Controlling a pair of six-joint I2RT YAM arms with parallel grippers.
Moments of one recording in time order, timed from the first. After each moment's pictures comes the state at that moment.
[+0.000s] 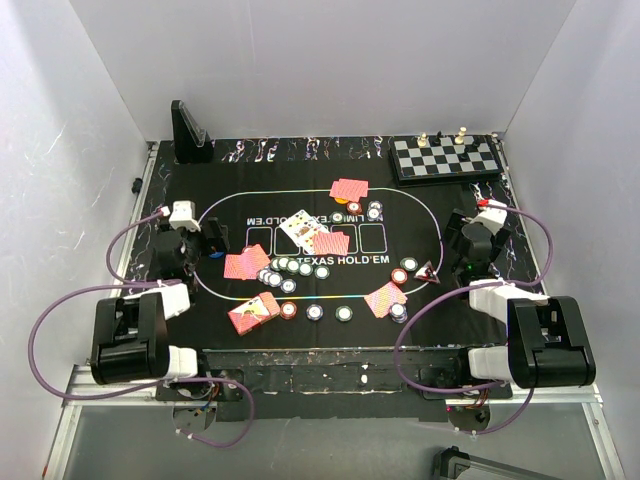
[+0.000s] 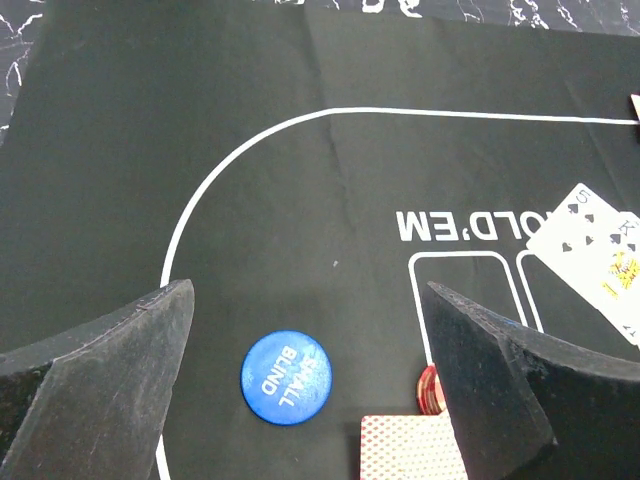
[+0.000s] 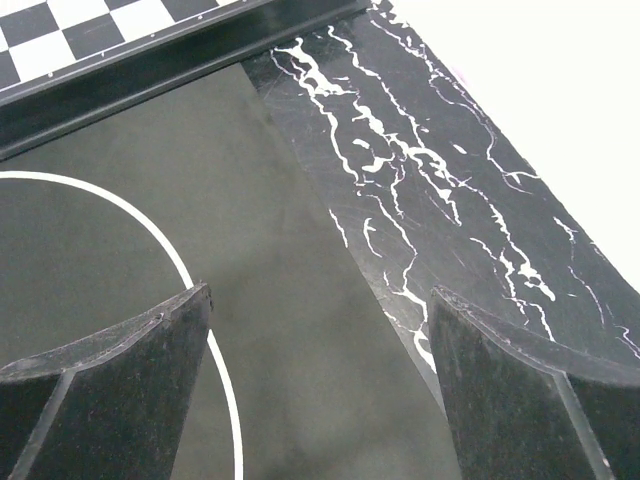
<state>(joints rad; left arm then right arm) 0.12 1.34 0.35 0.75 0.22 -0.08 0.09 1.30 0.37 0.62 0.49 0.15</state>
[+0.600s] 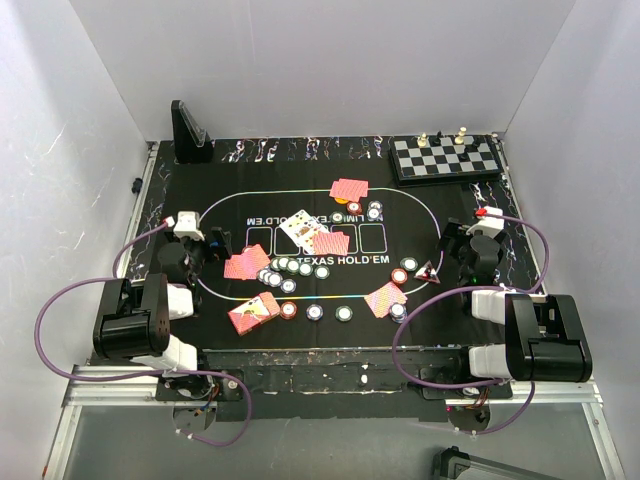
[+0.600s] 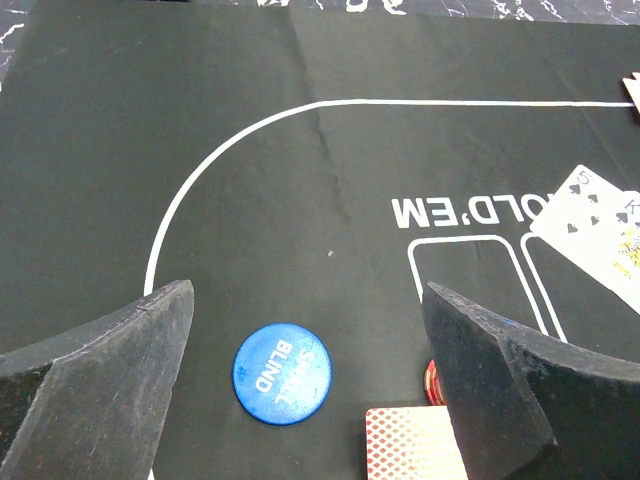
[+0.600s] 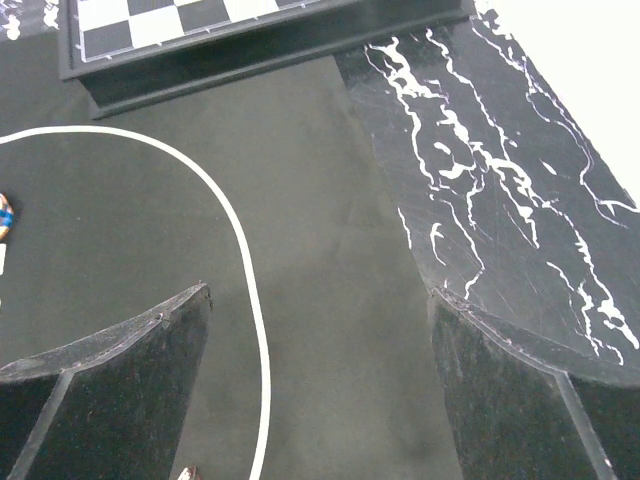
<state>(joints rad) 0.12 1.50 0.25 1.10 0.25 -0.07 0.02 1.34 0.26 0.84 0.20 0.11</state>
